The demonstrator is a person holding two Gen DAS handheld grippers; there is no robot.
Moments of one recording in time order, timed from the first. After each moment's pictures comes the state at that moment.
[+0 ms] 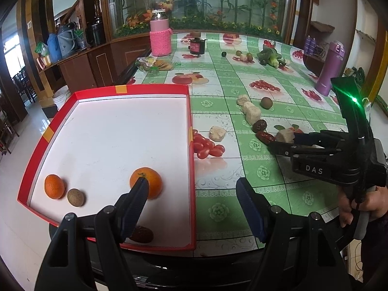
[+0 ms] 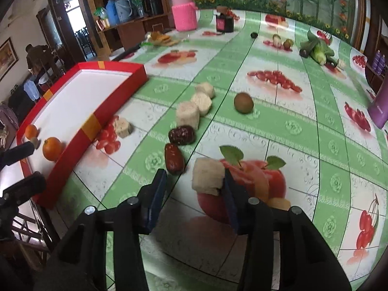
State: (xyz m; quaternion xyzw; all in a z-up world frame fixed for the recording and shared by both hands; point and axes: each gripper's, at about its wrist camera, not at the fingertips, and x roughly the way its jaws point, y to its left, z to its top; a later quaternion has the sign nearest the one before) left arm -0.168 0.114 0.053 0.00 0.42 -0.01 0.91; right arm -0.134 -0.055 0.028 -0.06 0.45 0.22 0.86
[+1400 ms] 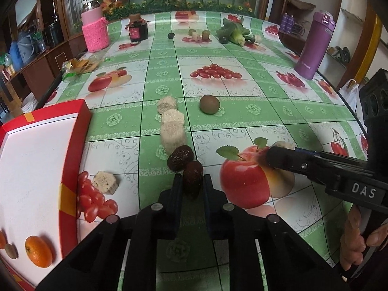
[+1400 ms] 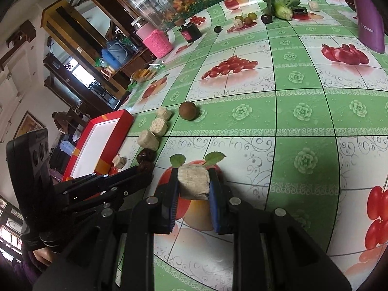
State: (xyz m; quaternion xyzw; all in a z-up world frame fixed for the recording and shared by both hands) left arm -0.078 0.017 0.024 0.01 0.46 -0.09 0.88; right arm -0.107 -0.164 0.021 0.17 0.46 0.27 0.83
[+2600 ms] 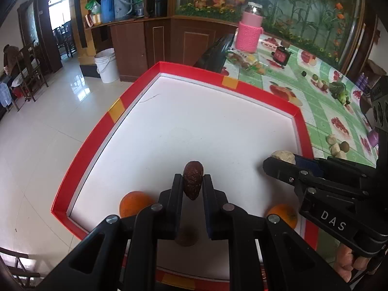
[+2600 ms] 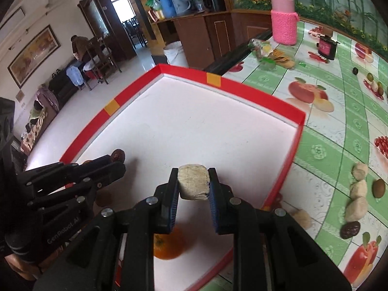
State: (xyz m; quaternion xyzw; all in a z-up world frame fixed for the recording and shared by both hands) left arm -0.131 0.247 0.037 -0.10 0.45 0.12 0.88; right arm -0.110 0.134 0.045 -0.05 0.46 0.36 0.81
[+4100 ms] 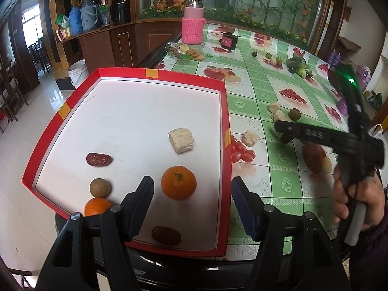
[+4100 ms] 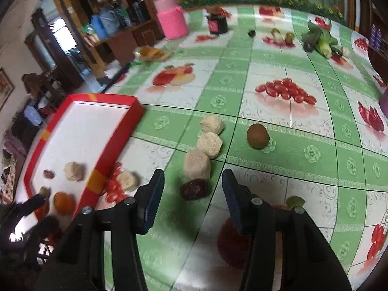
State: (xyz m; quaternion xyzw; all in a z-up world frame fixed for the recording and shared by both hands) left arm -0.157 0.154 0.054 -0.06 0.45 0.04 0.89; right arm -0.078 -0.030 0.036 0.02 0.49 0.20 0.85
